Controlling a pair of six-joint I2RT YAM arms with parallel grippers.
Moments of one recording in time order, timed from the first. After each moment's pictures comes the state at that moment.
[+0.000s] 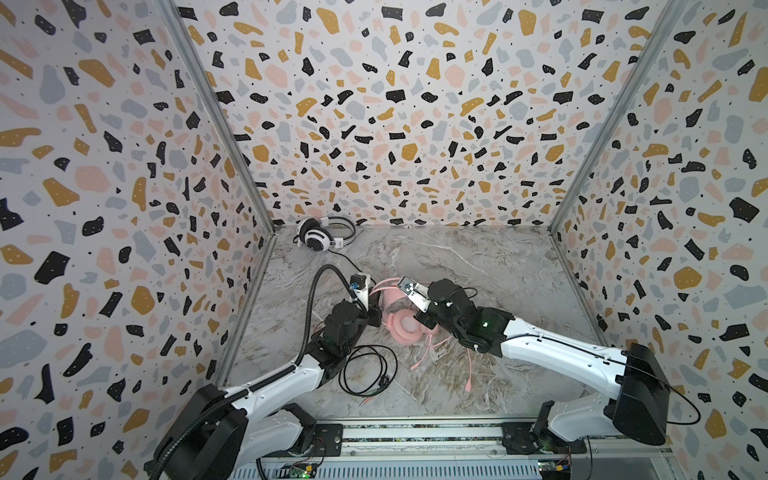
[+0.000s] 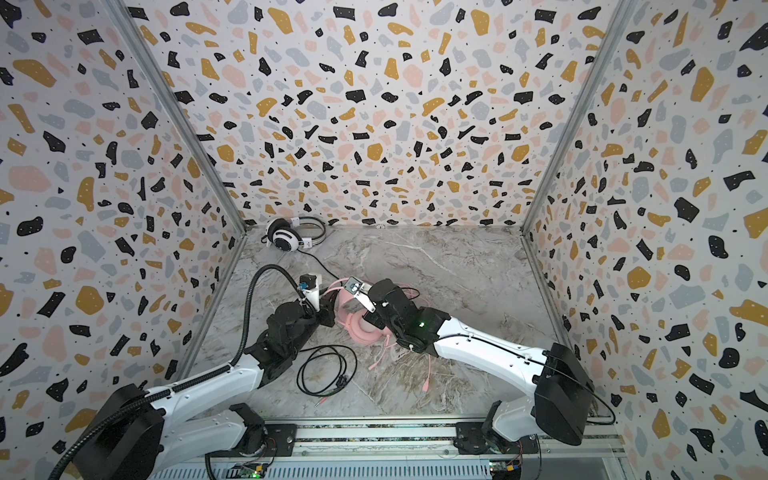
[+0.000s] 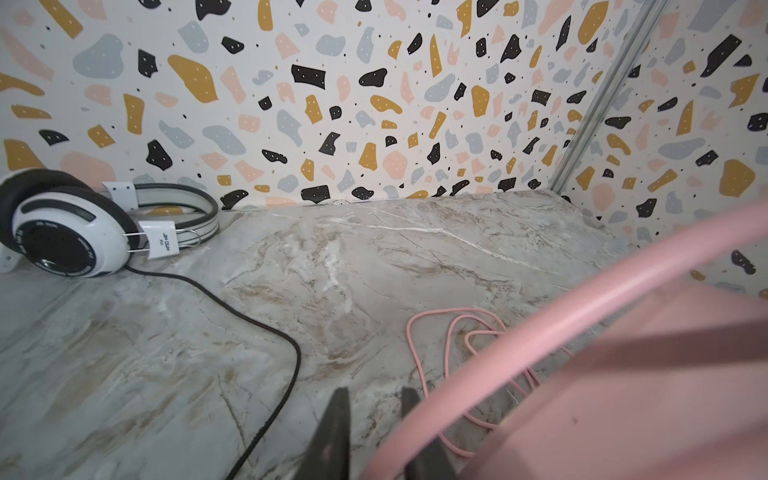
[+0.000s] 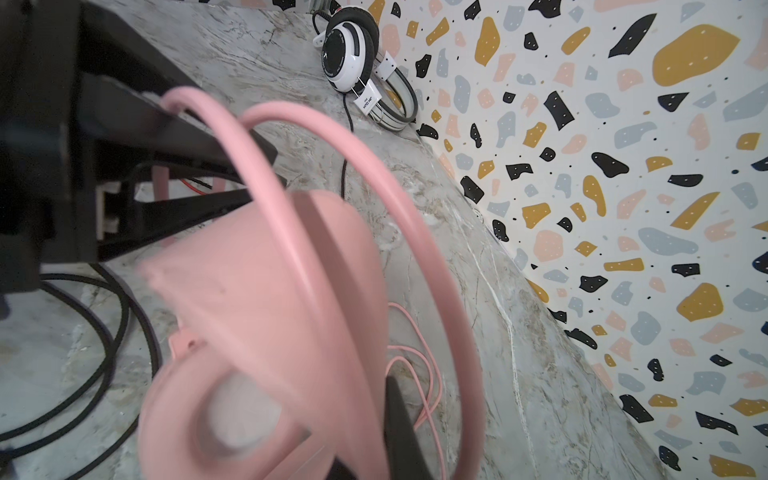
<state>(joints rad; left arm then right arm) -0.61 1.14 0.43 0.49 -0.20 -0.18 1.00 1.40 1.08 -0.19 0.35 -0.34</state>
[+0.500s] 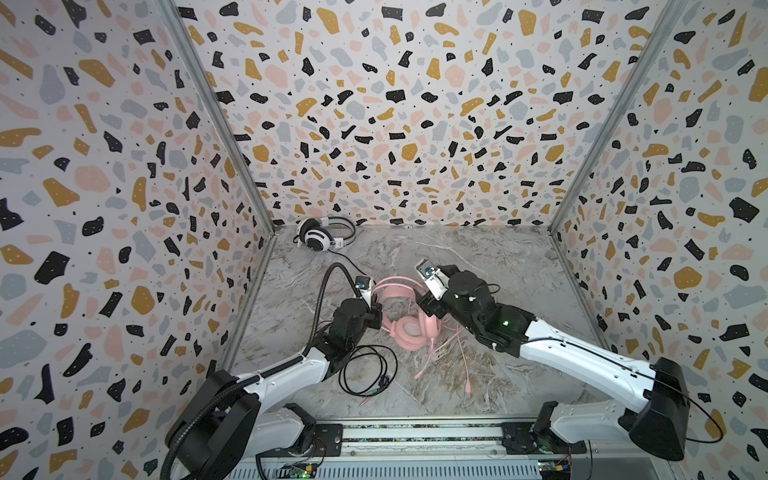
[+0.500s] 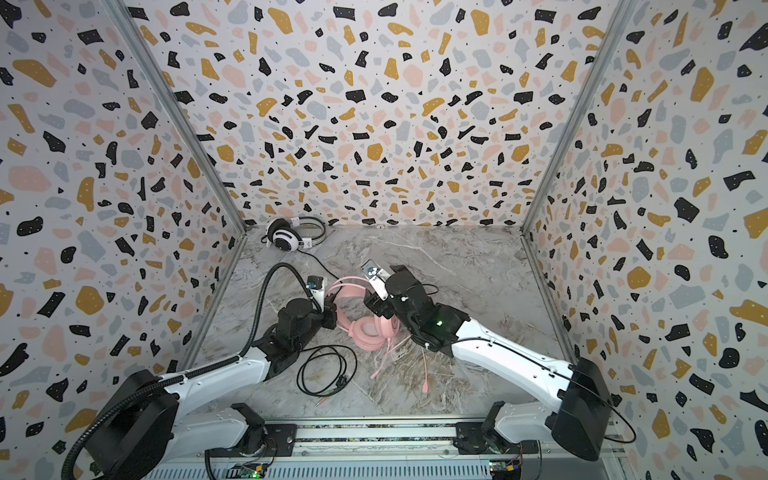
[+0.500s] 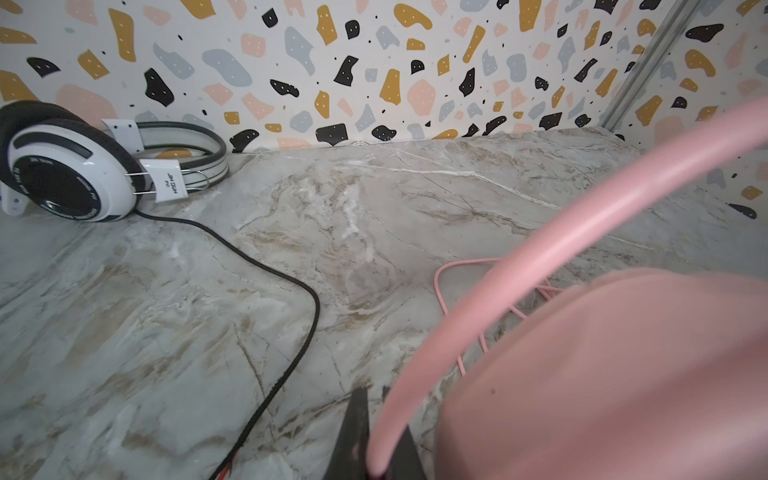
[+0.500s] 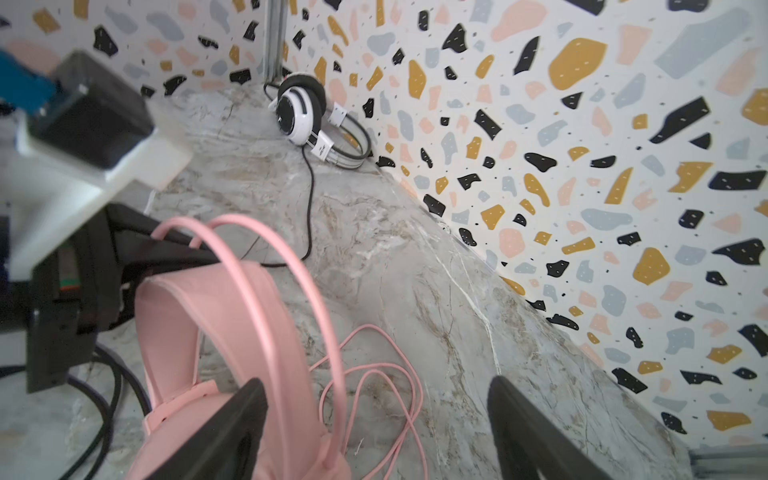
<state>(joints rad) -0.58 1.22 0.47 0.38 -0.21 -0.22 0.91 1.24 1.05 -0.16 0.35 -0.21</state>
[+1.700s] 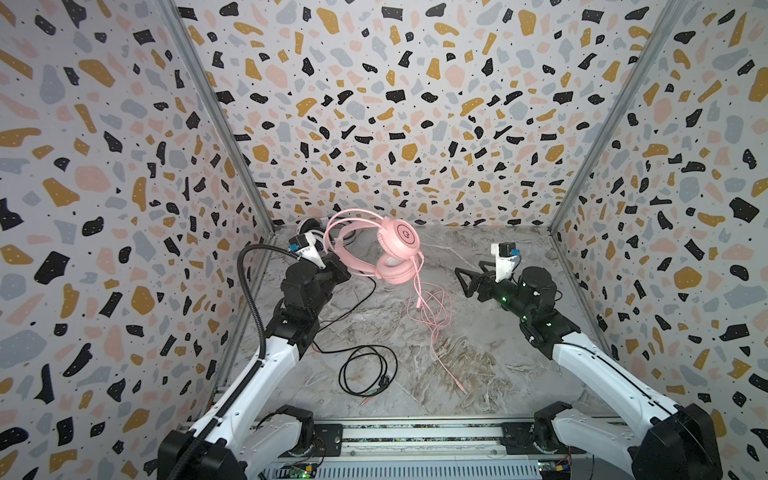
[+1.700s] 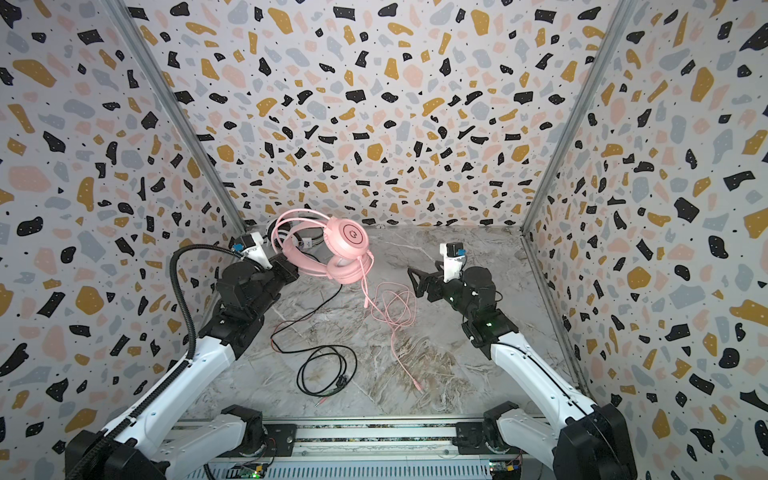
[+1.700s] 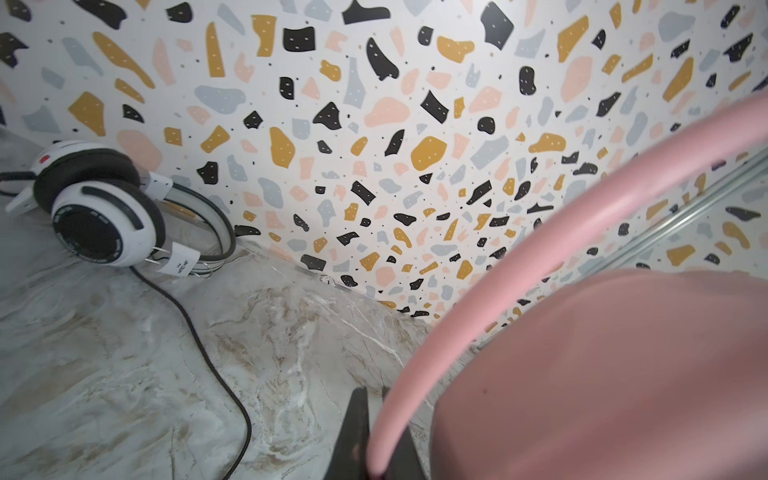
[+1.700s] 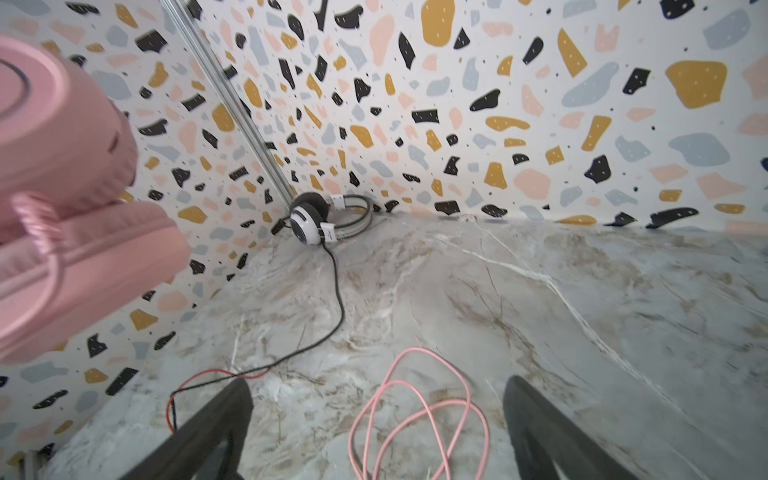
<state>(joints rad) -0.26 1.01 0.72 0.20 0.01 -0.74 0.41 1.08 0.74 0.21 -0.31 0.31</state>
